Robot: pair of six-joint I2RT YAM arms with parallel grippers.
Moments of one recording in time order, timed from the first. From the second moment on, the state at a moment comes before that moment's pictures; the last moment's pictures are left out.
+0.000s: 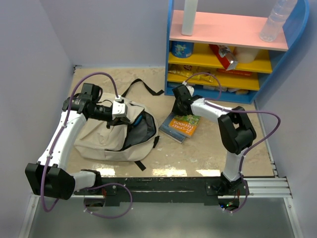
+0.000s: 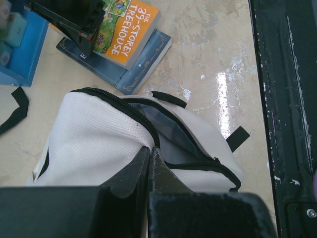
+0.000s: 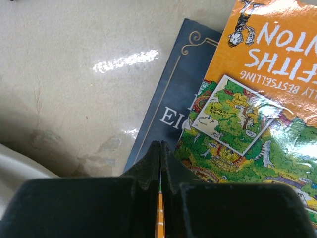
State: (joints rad) left arm -0.14 1.25 1.21 -1.12 1.04 1.24; right arm 0.54 1.89 1.30 -0.37 0.21 0.77
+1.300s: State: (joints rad) left arm -0.14 1.24 1.20 -1.14 1.04 1.26; right arm 0.14 1.37 0.66 -0.12 -0.11 0.86
